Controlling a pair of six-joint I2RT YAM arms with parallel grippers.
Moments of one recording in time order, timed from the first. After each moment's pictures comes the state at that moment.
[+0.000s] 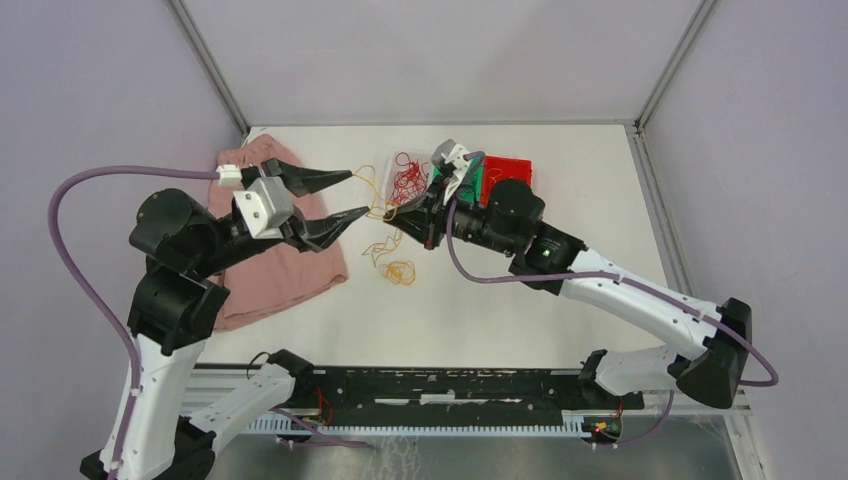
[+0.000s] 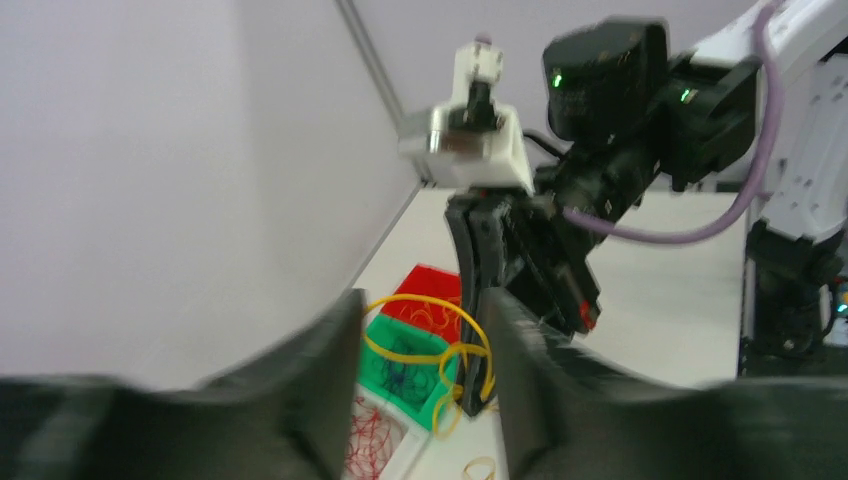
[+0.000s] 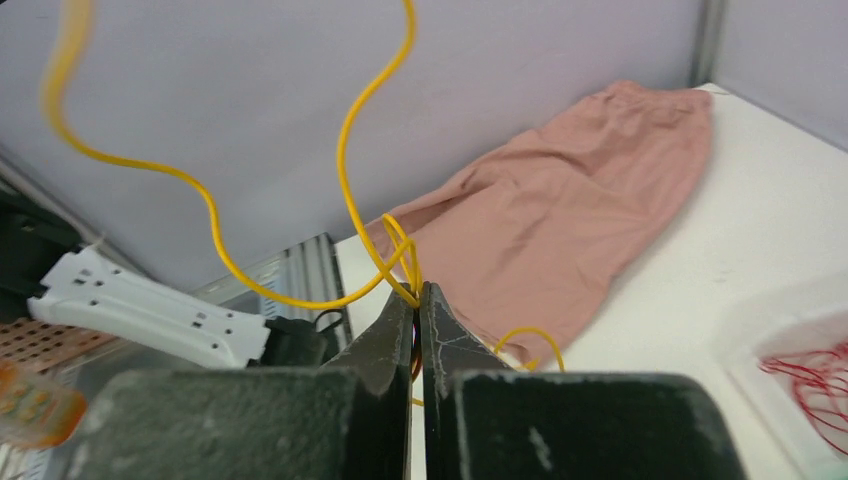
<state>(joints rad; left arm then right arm) -0.45 0.85 1.50 -0.45 0.68 0.25 0.97 1.31 1.20 0.19 -0.26 0.30</state>
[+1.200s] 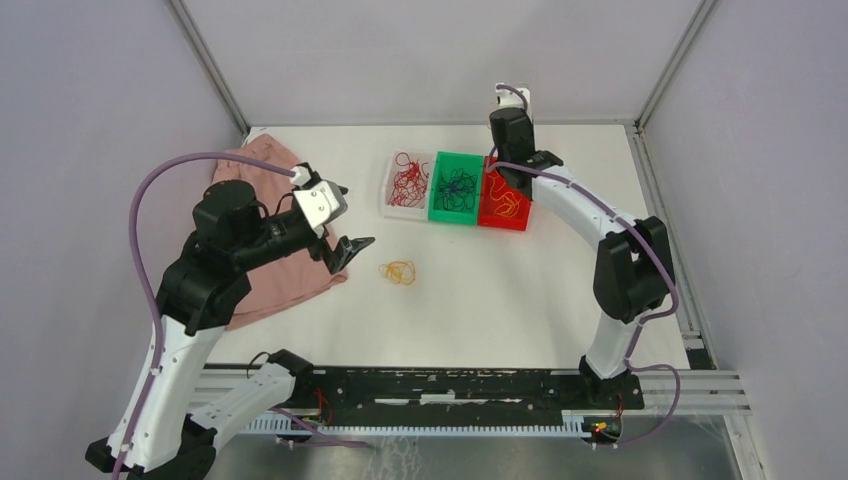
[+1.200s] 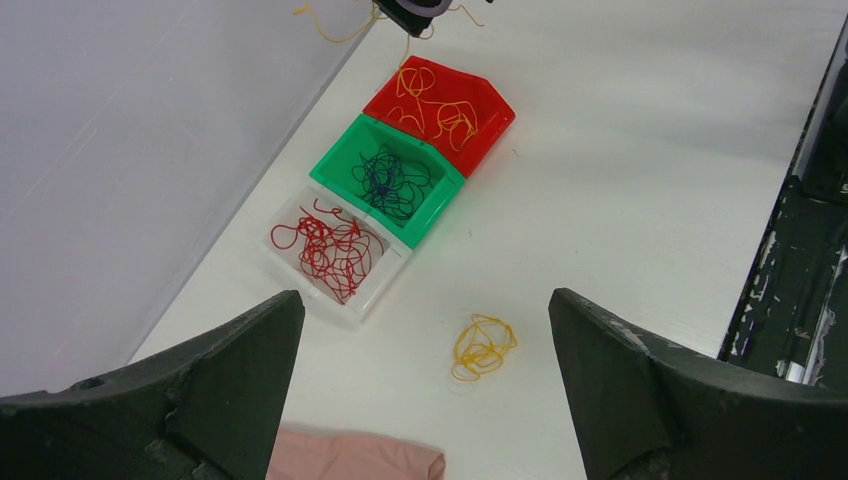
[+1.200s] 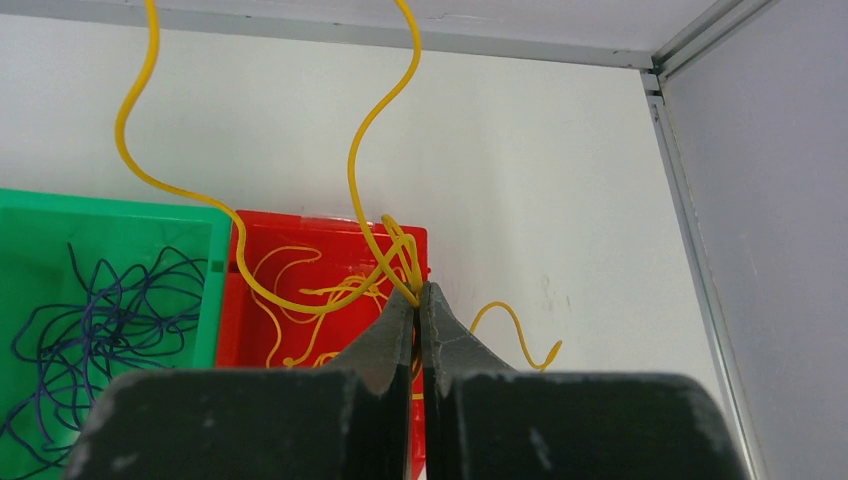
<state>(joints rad) -0.45 0.85 1.37 -0.77 0.49 0.46 0.45 1.81 1.50 -0.18 0.66 0.03</state>
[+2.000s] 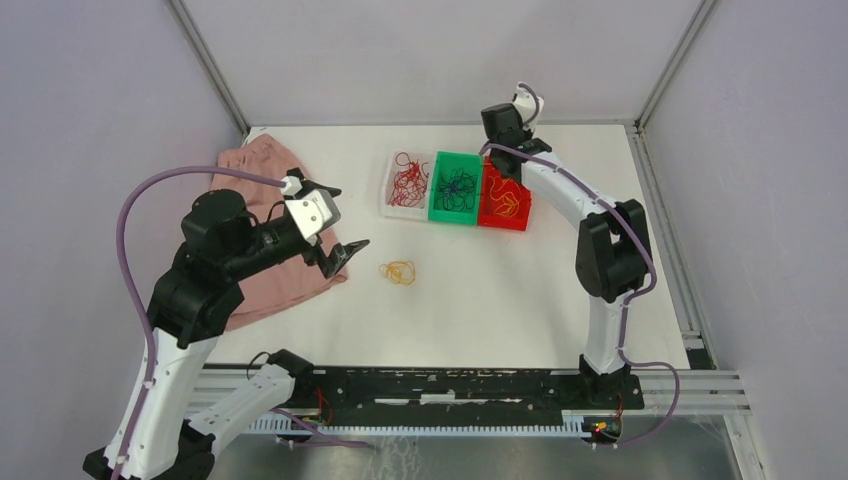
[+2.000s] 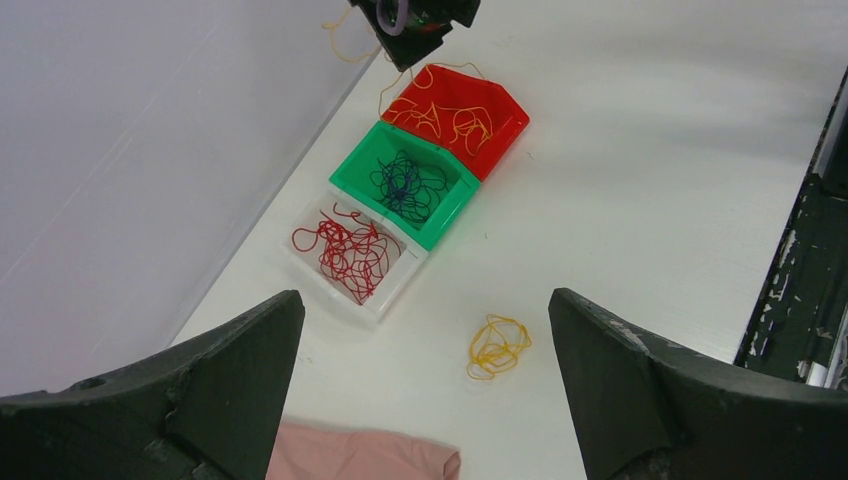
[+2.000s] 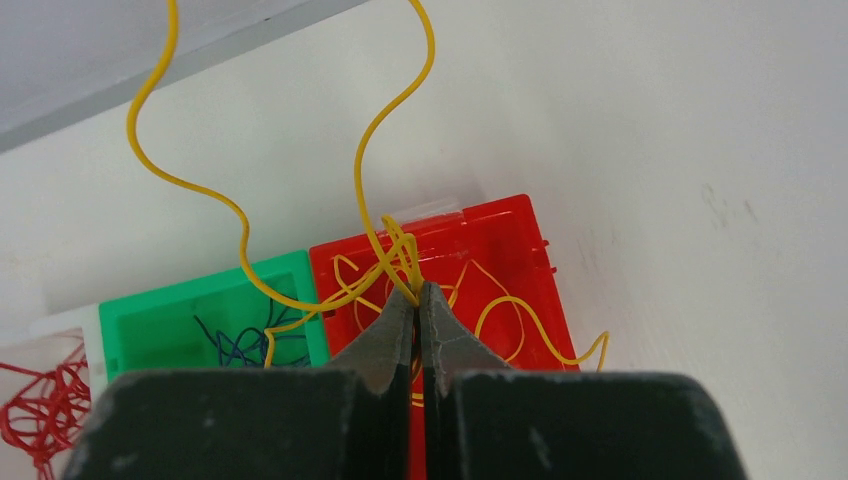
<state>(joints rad) -0.45 0.82 1.36 -0.77 0.47 0.48 0.43 1.99 1.69 -0.36 0.65 0.52</state>
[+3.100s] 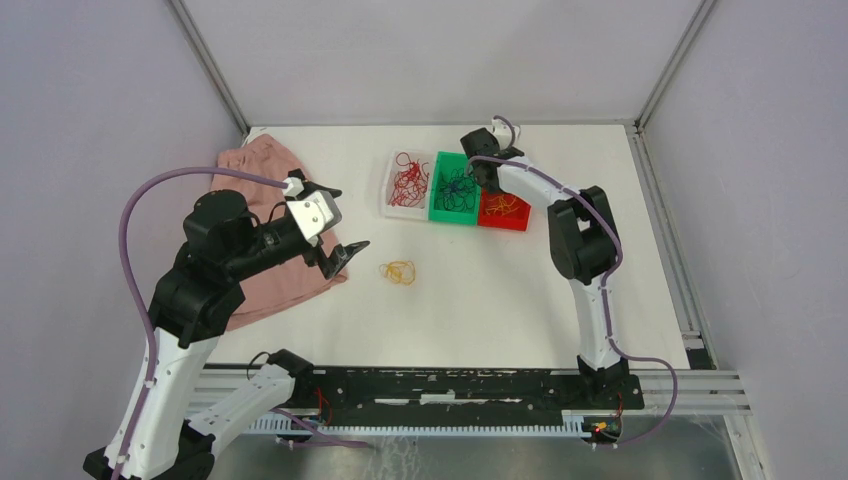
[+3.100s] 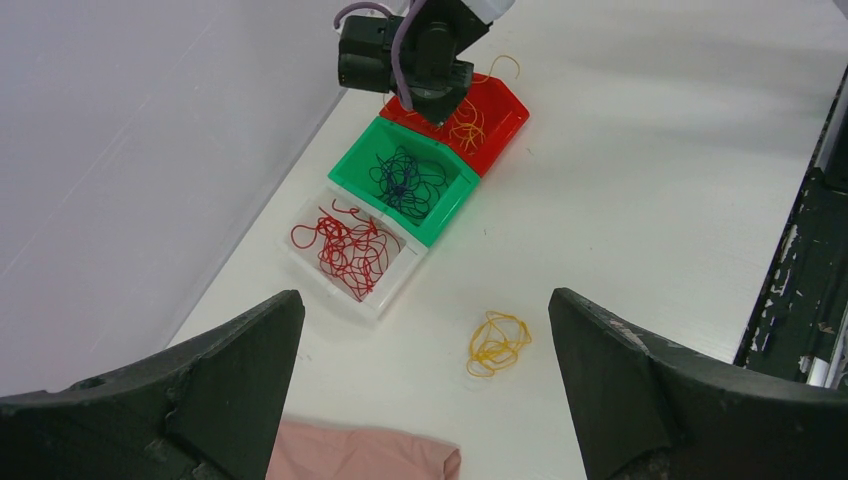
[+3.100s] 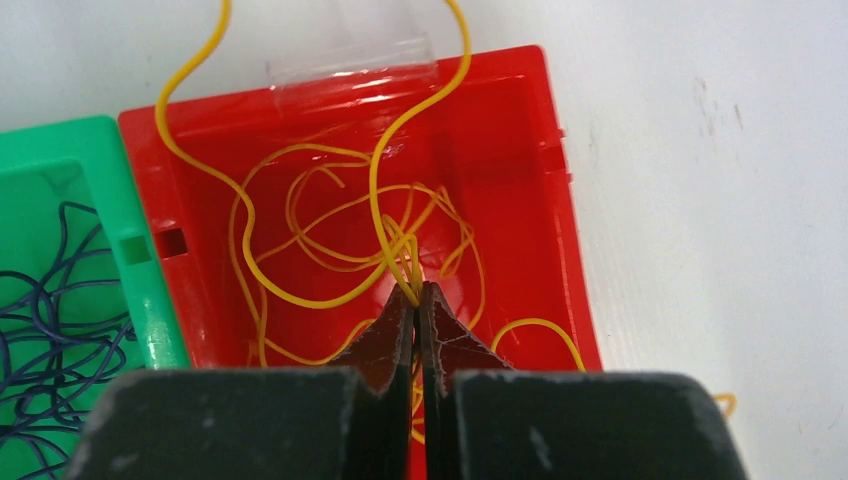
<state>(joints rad) -0.45 0.82 1.35 -0.78 0.47 0.49 0.45 2.20 1.78 -0.62 0.71 0.54</state>
